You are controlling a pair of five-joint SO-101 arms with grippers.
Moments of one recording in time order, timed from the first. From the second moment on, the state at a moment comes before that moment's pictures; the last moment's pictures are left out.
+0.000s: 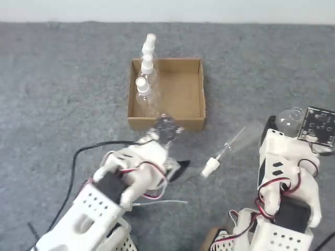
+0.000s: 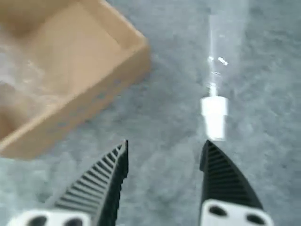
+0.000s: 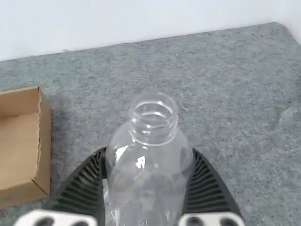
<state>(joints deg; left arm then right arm) 30.4 -60.4 67.2 56.7 -0.2 13.5 -78.6 52.7 61.5 -0.9</state>
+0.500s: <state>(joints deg) 43.0 -28.4 67.2 34.2 12.0 13.3 -78.6 52.7 61.5 -1.0</state>
